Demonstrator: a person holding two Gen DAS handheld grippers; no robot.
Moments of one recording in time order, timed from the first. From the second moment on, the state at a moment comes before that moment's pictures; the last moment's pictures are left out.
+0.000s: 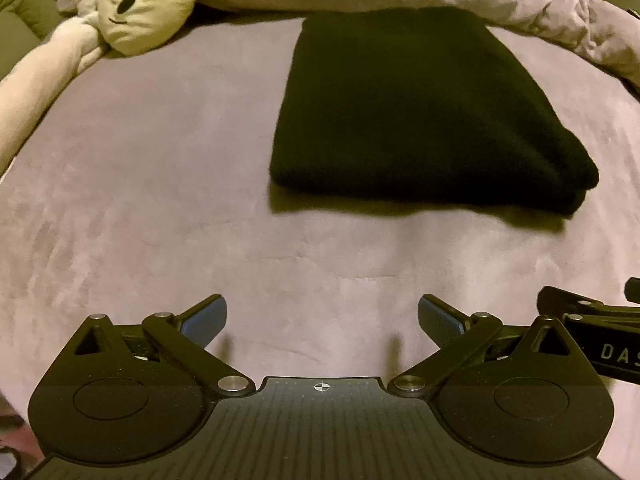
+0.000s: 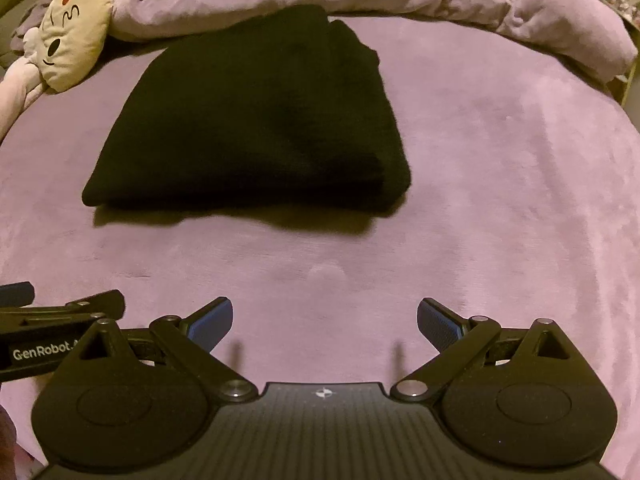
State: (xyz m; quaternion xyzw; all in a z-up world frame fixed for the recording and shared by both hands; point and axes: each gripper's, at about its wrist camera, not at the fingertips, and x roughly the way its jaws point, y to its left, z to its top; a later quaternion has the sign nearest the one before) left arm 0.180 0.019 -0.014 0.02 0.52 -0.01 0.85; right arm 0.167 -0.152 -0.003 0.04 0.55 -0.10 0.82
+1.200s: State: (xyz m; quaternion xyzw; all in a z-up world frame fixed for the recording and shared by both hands) left arm 0.196 0.027 -0.016 0.01 0.53 0.00 0.85; right arm 0.178 -0.153 -0.003 0.04 0.55 -0.10 0.83
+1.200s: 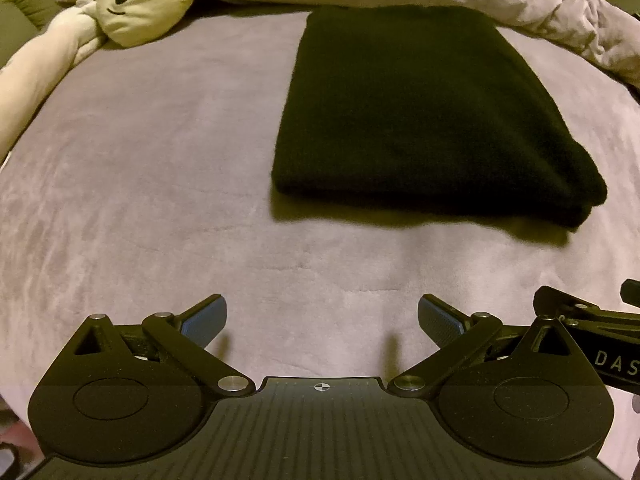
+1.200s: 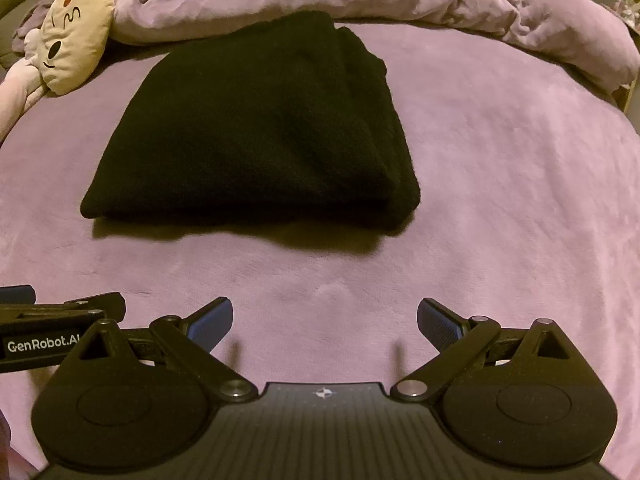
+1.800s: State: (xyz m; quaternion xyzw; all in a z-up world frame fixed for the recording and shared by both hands) left arm 0.194 0.024 -0.009 0.02 0.53 0.00 0.85; right arm 0.178 -0.151 0.000 0.04 0.54 -0.10 0.83
